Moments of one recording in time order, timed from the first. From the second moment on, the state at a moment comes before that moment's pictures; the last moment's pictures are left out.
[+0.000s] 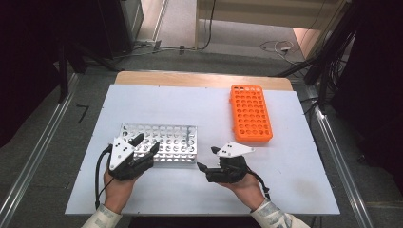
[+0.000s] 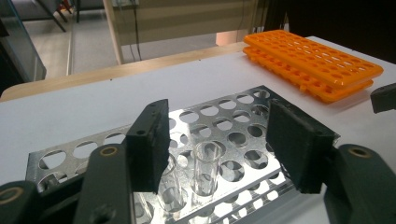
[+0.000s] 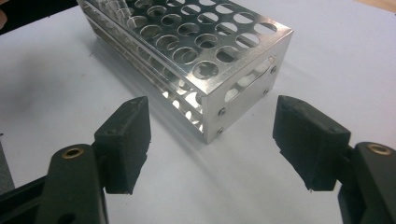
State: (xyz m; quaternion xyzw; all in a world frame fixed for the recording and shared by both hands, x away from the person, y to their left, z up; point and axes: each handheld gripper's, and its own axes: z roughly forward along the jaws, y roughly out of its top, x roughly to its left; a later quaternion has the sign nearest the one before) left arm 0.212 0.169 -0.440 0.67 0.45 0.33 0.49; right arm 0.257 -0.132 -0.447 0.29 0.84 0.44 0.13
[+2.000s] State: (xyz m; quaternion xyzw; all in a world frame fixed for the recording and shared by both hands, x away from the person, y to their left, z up) left arm 0.196 0.195 -0.438 0.64 0.50 0.32 0.49; right arm 0.283 -0.182 -0.443 0.37 0.80 0.43 0.18
